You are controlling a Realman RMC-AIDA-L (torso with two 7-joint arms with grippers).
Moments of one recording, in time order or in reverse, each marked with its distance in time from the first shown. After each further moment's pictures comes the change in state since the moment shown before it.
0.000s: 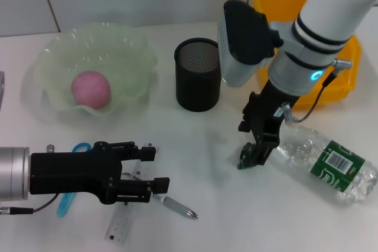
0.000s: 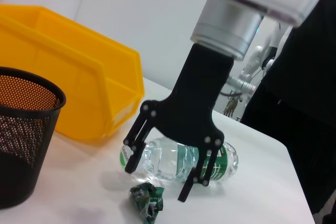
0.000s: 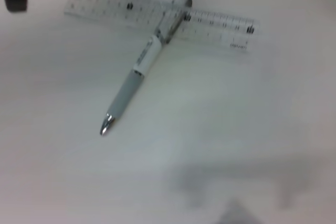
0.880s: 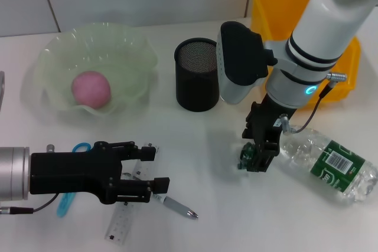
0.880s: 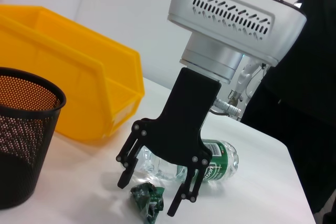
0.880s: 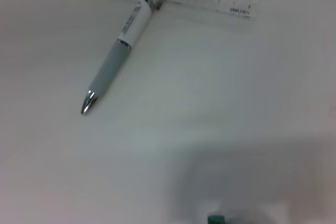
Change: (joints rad) left arm 0.000 0.000 0.000 0.000 0.000 -0.001 0.003; right arm 0.001 0.002 -0.070 0.098 -0.001 0.109 0.006
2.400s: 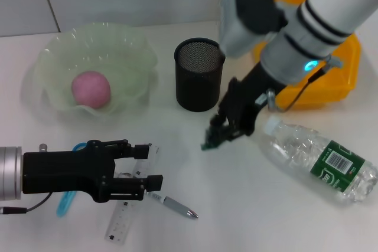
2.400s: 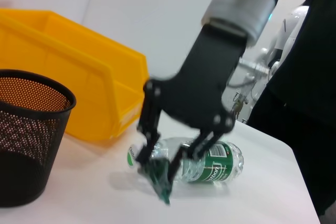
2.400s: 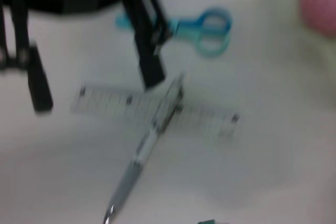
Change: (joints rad) left arm 0.007 0.008 -0.024 0.001 0.006 0.010 0.005; right arm -0.070 -0.007 0.146 -0.216 0.176 -0.103 0.007
